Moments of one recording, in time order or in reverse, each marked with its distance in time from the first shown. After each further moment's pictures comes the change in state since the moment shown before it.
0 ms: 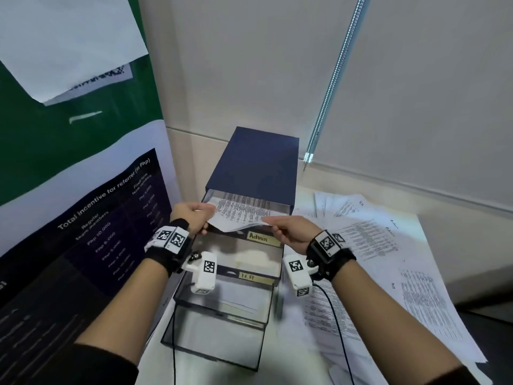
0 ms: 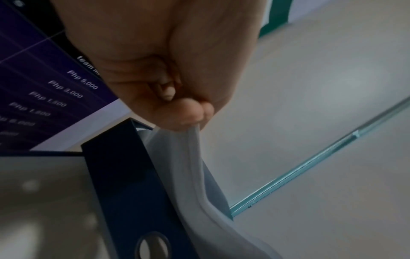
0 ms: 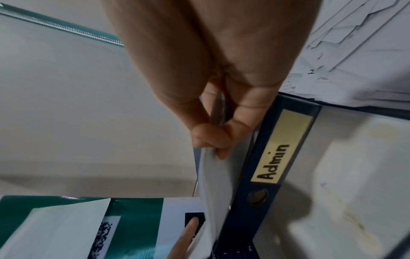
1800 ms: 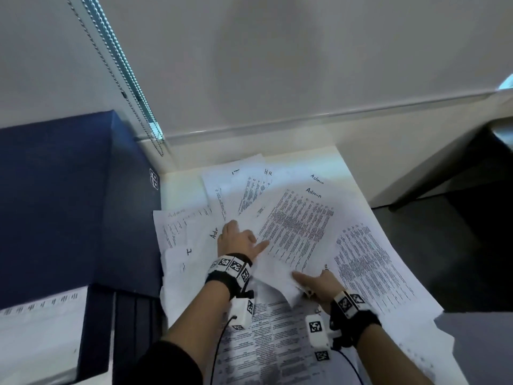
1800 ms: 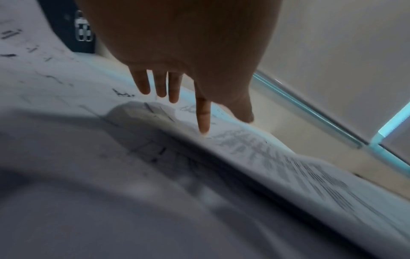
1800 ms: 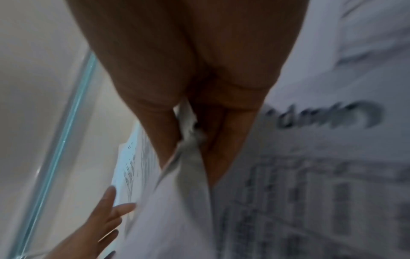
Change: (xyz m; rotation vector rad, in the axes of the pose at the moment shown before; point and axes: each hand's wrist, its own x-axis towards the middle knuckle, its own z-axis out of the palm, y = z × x) left_hand 0.073 -0.092 0.502 1.136 -0.521 0.544; right_hand 0.070 0.147 -0.413 -0.012 0.617 0.210
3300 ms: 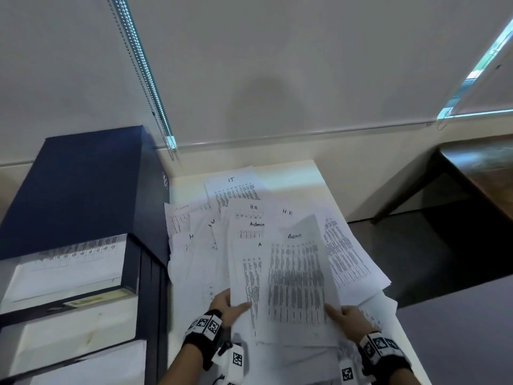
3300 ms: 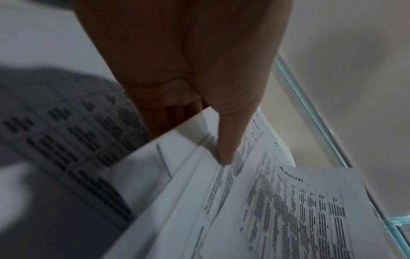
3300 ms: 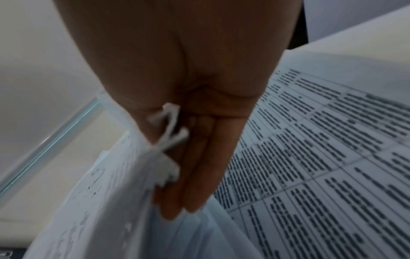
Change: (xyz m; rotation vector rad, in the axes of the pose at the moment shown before) left_hand -0.206 -0.026 0.042 -0.764 -0.352 -0.272; right_hand -0.100 0.123 -0.098 -0.356 0.144 -0.139
